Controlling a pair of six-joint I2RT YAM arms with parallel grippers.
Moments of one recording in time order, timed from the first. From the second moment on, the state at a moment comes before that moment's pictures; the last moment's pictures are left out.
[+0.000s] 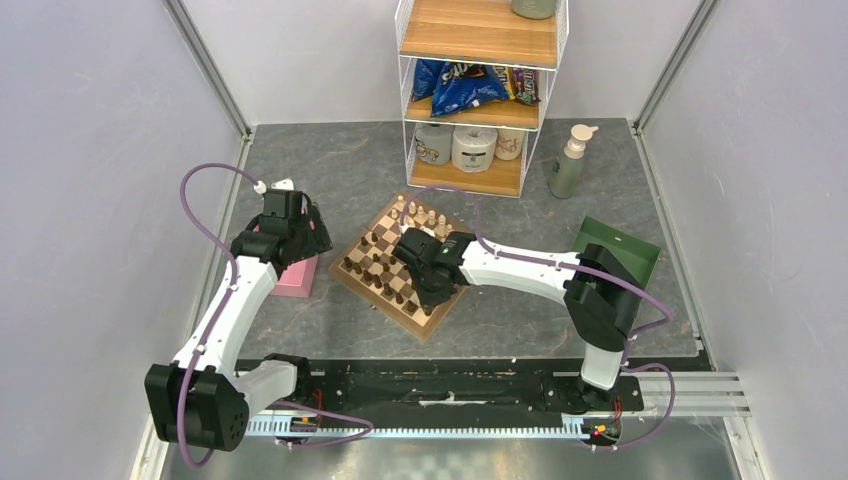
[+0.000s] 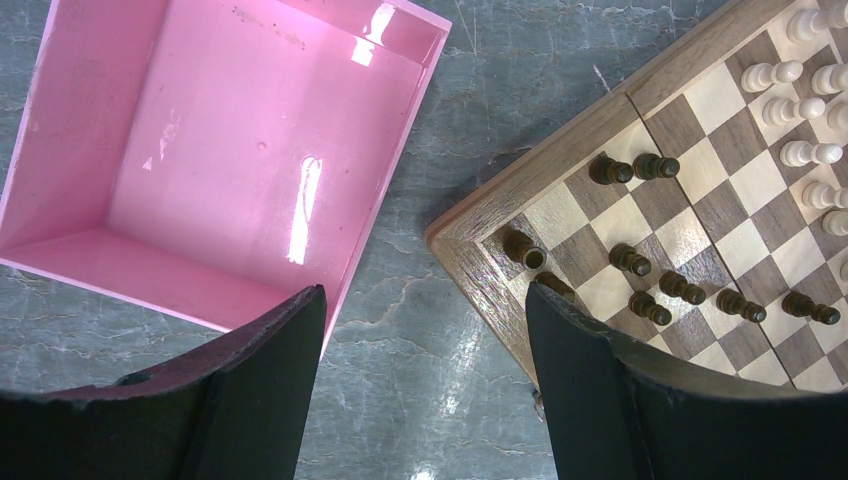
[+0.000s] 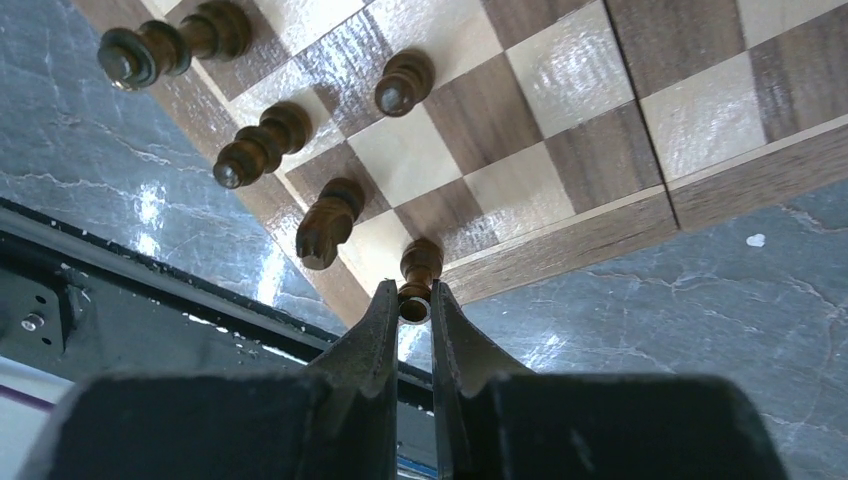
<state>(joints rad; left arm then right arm) -0.13 1.10 0.91 -0.70 -0.20 -0.41 1.03 1.82 1.36 -0.75 0.07 0.63</state>
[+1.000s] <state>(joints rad) -0.13 1.10 0.90 -0.70 -0.20 -0.41 1.07 1.82 1.36 -0.73 0.06 0.64</state>
